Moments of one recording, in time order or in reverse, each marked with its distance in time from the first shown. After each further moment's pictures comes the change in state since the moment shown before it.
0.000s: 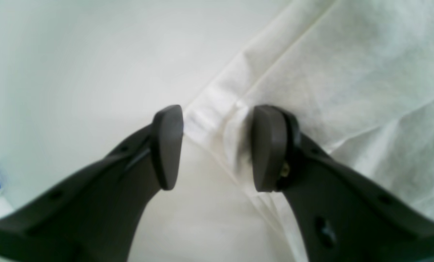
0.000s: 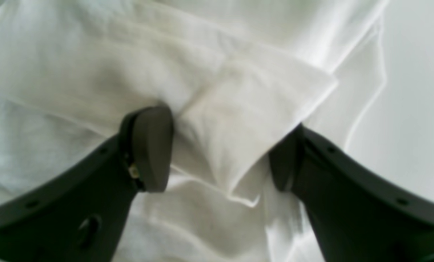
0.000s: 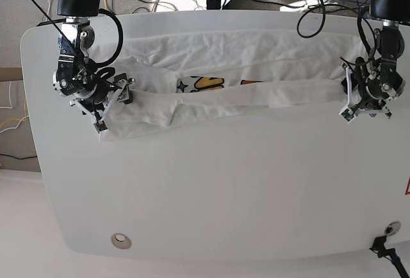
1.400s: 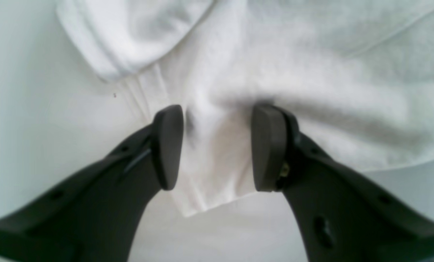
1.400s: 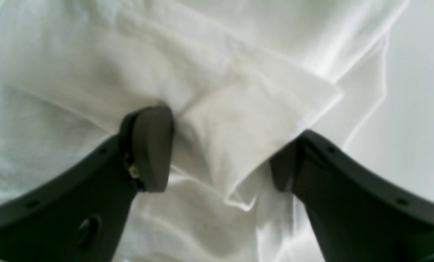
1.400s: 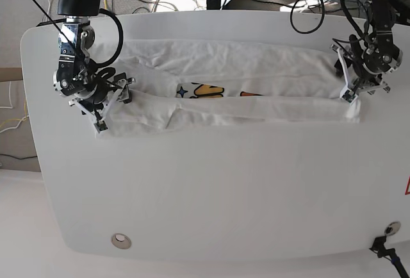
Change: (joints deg) left arm 11.1 9.7 -14.3 9.7 -0.7 -1.2 0.9; right arm 0.4 0.0 0.0 1.2 -0.7 0.0 -1.2
